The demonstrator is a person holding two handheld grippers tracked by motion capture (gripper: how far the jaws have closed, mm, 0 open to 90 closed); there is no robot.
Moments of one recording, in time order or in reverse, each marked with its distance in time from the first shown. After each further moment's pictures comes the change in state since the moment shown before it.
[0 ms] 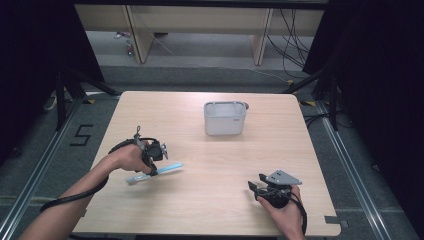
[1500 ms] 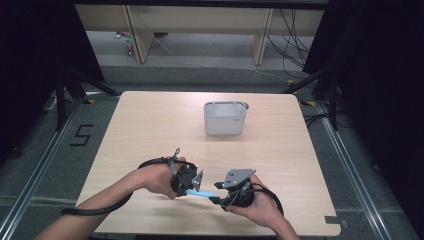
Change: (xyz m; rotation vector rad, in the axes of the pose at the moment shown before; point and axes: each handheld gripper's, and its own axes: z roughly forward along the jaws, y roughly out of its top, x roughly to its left) left arm -0.099 0.079 -0.016 -0.024 0.007 0.437; right arm 0.082 0.062 0.028 0.137 0.462 -0.381
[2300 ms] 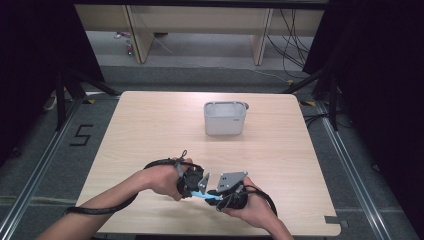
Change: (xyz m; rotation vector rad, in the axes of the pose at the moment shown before) left arm -0.003 0.018 -0.002 -0.005 0.000 0.060; right arm 0.007 0.000 0.016 0.028 0.051 -0.026
